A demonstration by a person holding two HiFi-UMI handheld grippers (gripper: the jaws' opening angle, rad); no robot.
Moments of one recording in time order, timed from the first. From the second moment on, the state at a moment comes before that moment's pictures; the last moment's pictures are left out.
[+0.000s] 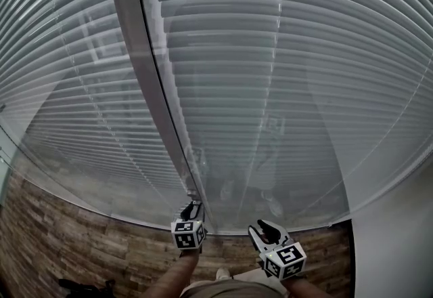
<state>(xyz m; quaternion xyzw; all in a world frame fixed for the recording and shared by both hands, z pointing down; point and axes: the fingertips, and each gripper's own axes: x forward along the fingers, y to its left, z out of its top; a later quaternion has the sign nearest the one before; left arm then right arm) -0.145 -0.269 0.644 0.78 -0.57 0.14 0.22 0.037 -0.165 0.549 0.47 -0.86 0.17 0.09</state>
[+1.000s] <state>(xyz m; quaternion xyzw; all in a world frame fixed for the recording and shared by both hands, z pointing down) -0.146 -0.270 0.647 0.77 -0.55 0.07 0.31 0.031 -0.170 0.551 0.46 -0.86 0.17 0.09</state>
